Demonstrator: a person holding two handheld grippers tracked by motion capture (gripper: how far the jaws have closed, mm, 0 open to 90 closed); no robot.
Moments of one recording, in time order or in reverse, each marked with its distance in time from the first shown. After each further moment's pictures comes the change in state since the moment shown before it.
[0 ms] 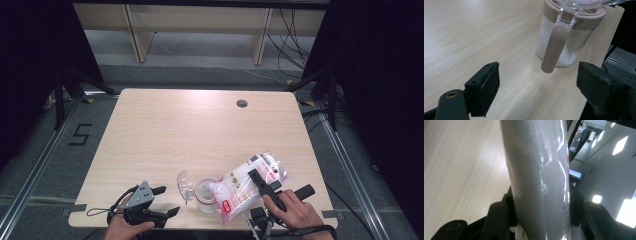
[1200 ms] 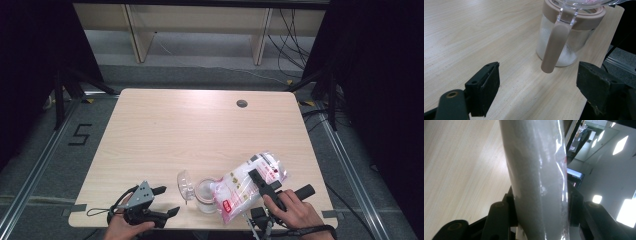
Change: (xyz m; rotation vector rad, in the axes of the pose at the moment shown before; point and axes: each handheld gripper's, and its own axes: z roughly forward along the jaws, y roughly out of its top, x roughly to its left) left arm 0.000 0.000 0.000 0.000 -0.001 0.000; right arm 0.000 0.000 0.000 -0.001 0.001 0.002
